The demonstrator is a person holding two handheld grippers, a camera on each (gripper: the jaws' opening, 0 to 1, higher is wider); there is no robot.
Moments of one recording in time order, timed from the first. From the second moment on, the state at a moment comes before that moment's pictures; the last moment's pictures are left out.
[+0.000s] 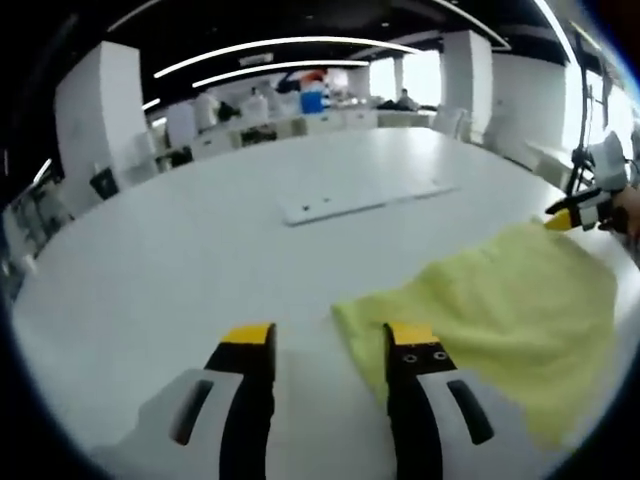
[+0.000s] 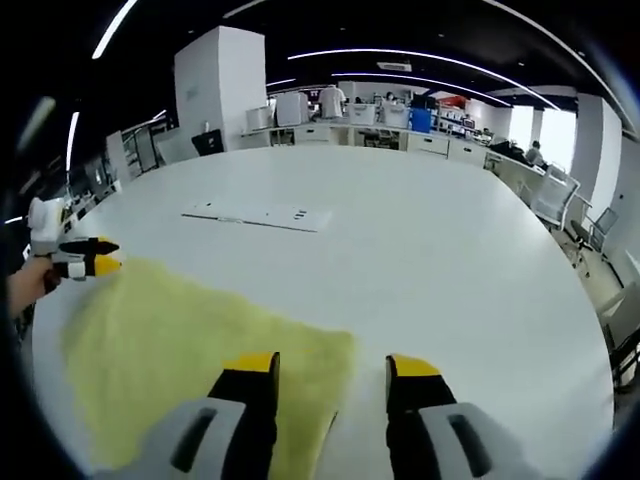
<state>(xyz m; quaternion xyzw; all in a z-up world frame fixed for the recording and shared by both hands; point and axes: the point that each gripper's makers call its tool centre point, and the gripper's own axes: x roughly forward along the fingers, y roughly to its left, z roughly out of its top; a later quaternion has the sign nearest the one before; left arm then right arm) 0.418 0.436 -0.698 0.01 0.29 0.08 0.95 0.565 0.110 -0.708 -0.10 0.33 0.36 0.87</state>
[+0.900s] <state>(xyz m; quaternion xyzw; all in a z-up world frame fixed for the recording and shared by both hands) 0.348 0.400 -0.646 0.01 0.27 0.02 0.96 0.475 0.092 -0.670 -0.11 0.36 0.44 0.82</state>
